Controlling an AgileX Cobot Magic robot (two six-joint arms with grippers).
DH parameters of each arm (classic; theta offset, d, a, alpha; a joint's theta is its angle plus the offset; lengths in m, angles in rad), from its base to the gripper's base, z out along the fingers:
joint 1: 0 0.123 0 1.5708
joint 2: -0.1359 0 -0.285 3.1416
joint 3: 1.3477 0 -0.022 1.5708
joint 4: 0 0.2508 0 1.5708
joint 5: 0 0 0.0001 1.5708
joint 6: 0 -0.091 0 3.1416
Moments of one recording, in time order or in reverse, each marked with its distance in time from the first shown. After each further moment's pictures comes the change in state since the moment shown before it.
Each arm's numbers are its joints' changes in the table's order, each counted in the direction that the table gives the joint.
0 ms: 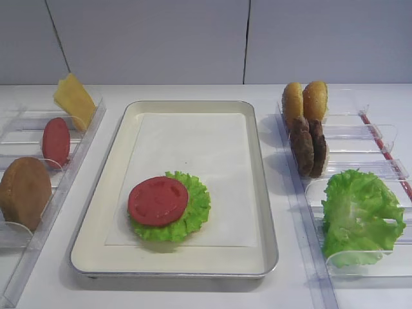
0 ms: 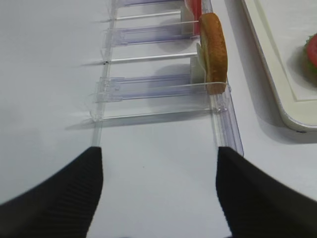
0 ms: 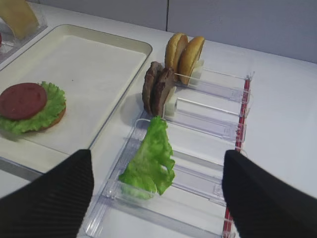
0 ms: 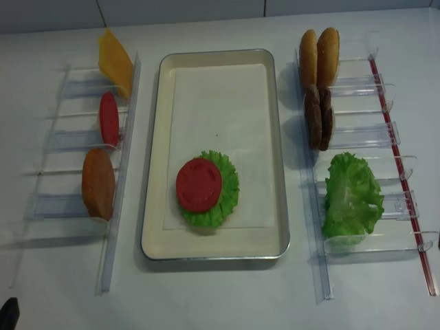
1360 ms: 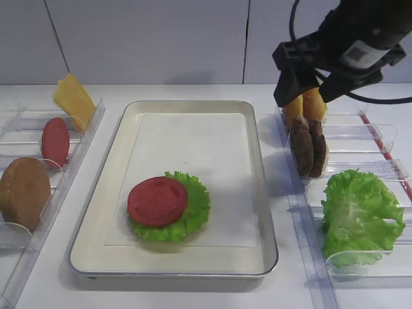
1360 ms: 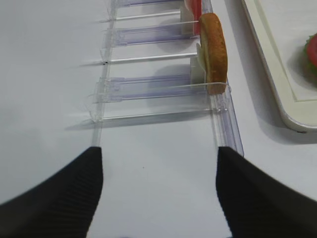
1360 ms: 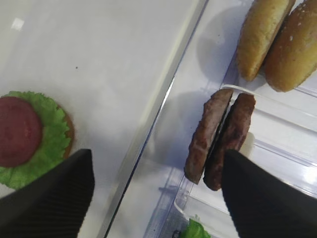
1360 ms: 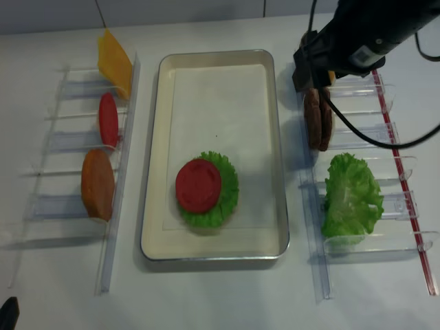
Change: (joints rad) left arm 0.000 0.000 0.000 0.002 0.000 0.000; right arm 0.255 -1.331 -0.655 -0.014 0.055 -0.151
